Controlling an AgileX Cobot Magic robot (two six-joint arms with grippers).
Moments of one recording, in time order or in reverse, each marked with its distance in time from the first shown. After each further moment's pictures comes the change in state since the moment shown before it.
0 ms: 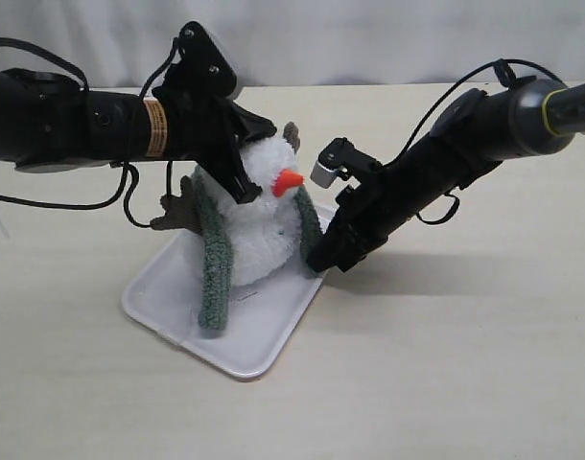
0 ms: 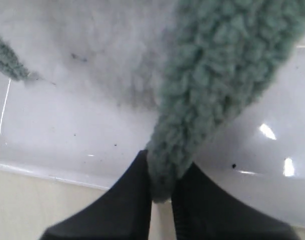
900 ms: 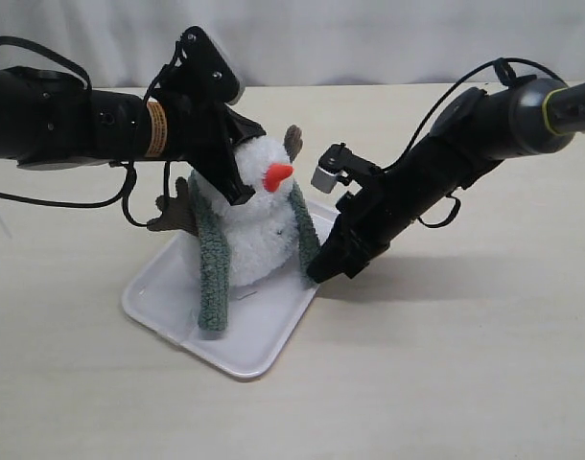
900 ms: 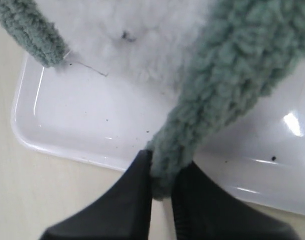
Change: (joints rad) left arm -0.005 0.005 -0.007 0.023 0.102 0.000; right arm 0.000 0.000 -0.004 -0.024 0.085 -0.002
